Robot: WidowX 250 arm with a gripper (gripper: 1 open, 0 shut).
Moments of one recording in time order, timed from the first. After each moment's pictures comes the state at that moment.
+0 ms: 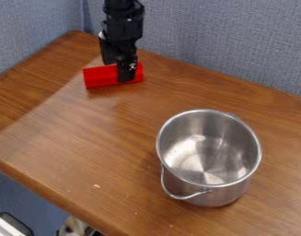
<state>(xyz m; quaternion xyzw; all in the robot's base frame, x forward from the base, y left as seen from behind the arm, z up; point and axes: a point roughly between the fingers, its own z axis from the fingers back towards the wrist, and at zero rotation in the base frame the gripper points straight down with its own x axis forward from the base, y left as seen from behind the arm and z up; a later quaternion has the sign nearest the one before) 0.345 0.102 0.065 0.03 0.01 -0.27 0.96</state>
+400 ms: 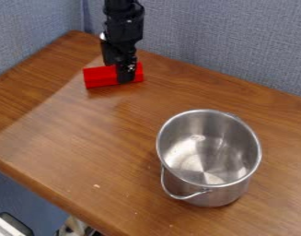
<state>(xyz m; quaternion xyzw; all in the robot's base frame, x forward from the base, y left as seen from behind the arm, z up) 0.346 0.102 0.065 0.03 0.01 -0.29 0.96</state>
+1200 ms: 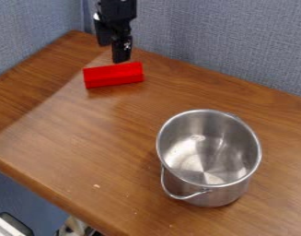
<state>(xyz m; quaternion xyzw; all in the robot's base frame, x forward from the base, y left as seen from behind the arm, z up) 0.366 0.128 0.087 0.04 -0.01 -0.24 0.97</state>
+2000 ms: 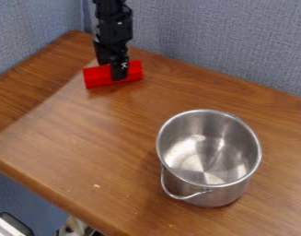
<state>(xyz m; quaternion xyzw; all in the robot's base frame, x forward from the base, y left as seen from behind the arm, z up) 0.373 0.136 0.037 0.02 -0.01 -0.25 0.97</state>
